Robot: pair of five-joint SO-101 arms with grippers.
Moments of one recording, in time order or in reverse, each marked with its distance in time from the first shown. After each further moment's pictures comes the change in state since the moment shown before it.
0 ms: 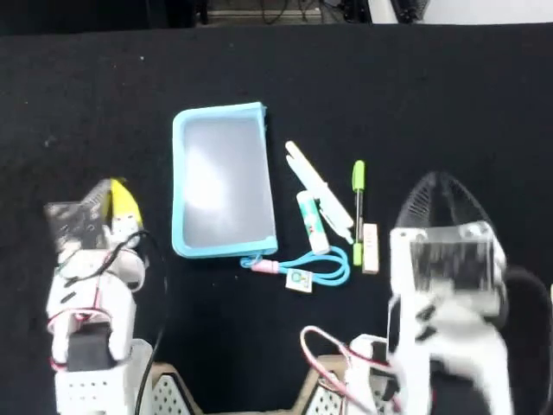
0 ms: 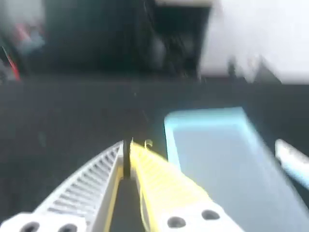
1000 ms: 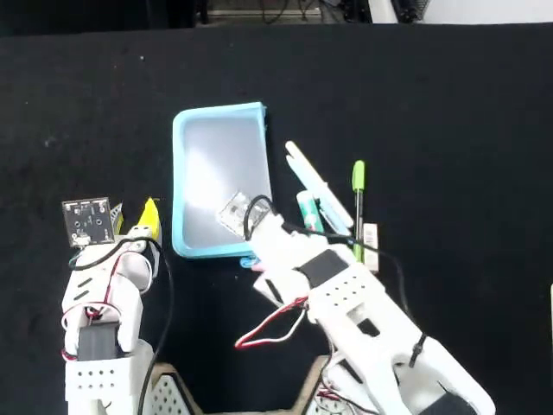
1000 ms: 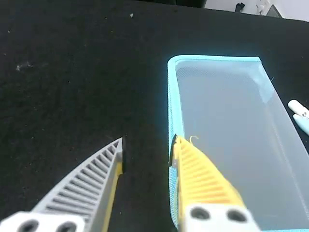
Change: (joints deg) left arm -0.3 0.0 7.7 1.0 5.1; right arm -42.2 42.4 30.7 -17.1 -2.2
